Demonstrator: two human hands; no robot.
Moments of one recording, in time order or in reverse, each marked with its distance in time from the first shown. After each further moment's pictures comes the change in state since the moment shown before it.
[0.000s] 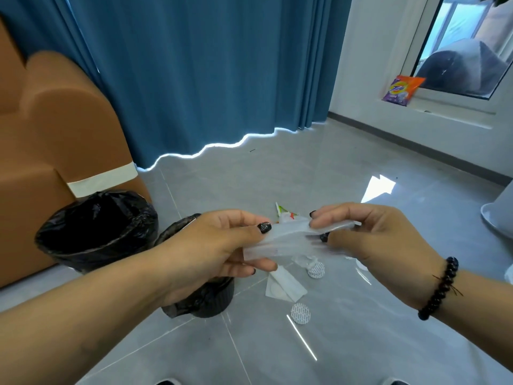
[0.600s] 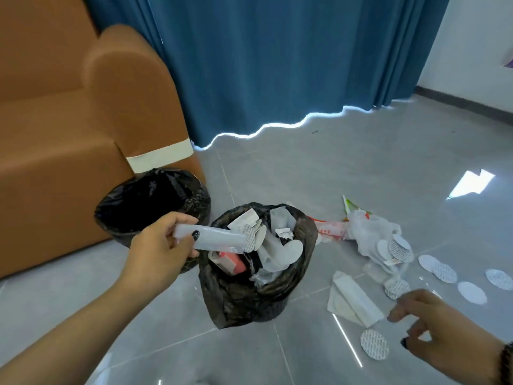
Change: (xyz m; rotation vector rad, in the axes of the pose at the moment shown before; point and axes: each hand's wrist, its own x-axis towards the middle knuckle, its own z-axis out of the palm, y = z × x) left_hand 0.048 -0.121 -0.166 0.523 0.866 0.107; right_hand 0.089 0.192 0.022 -0.731 -0.575 0.193
